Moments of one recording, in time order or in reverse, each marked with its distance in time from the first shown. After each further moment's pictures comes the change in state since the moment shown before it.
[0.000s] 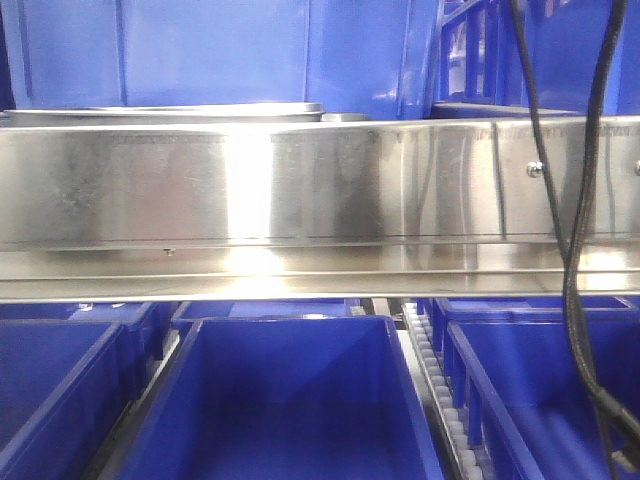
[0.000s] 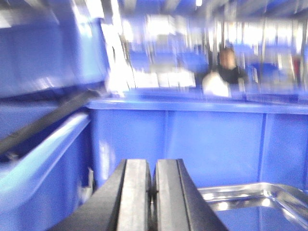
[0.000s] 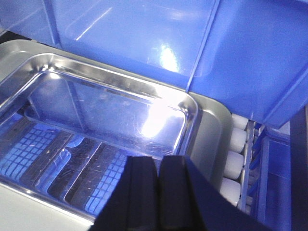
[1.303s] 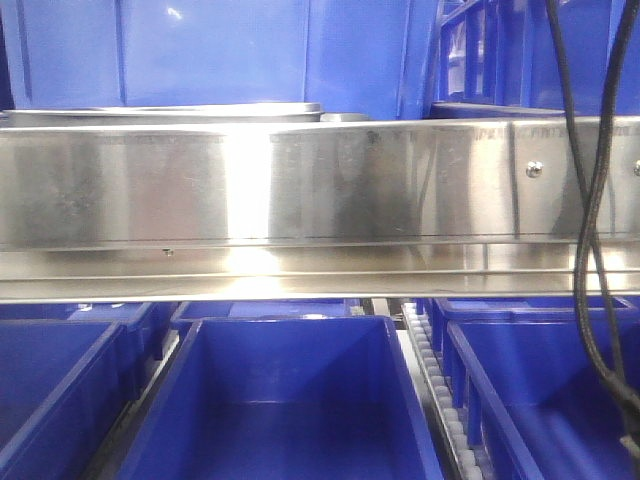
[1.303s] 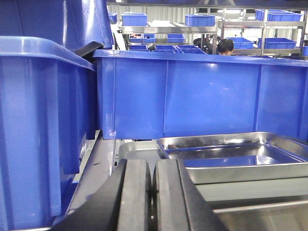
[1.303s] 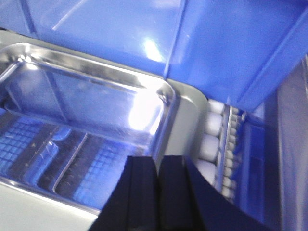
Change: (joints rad) left arm 0.000 -0.238 0.230 0.000 0.055 0.000; right arm 0.002 -0.027 0.000 -0.003 0.071 0.000
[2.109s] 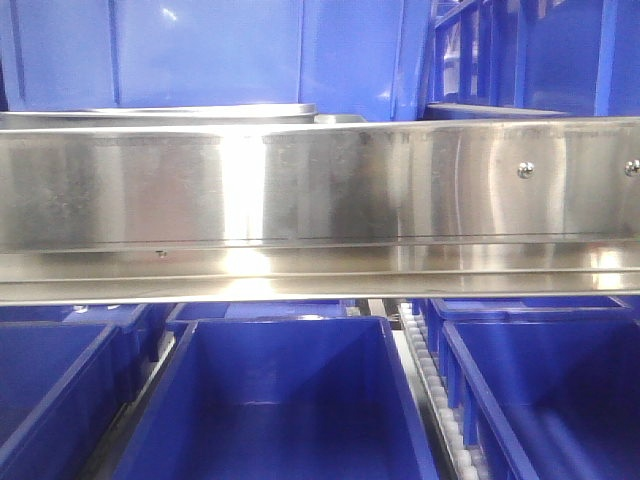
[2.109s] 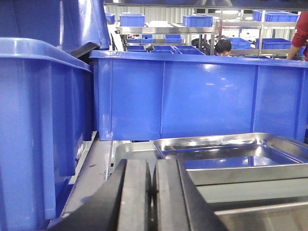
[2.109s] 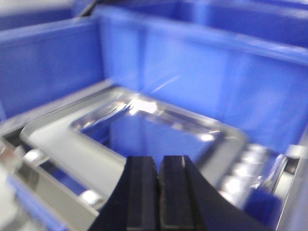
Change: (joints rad) left arm 0.000 0.000 0.000 0.000 0.000 0.000; right arm -0.105 -0.750 0.755 0.026 -0.644 -0.059
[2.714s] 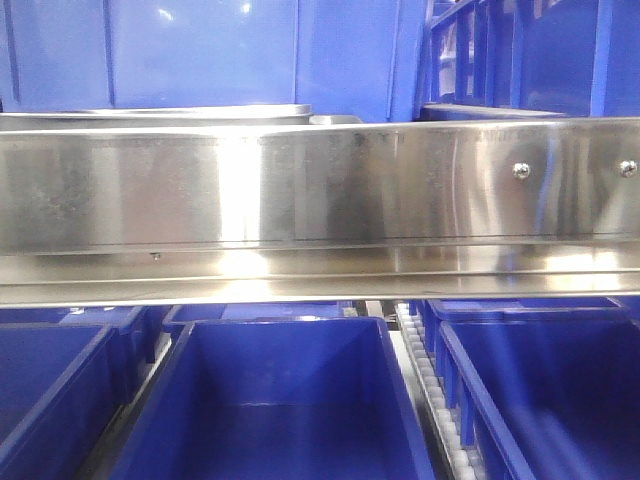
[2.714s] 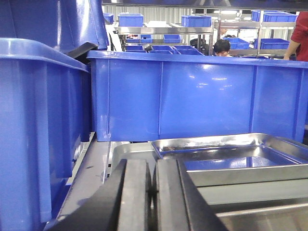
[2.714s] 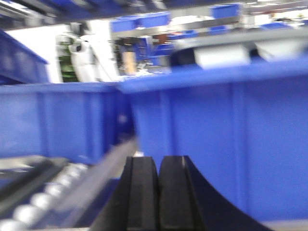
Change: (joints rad) left arm 0.000 0.000 0.000 0.000 0.000 0.000; right arm -0.634 -0.740 0.565 -0.001 -0.104 0.000
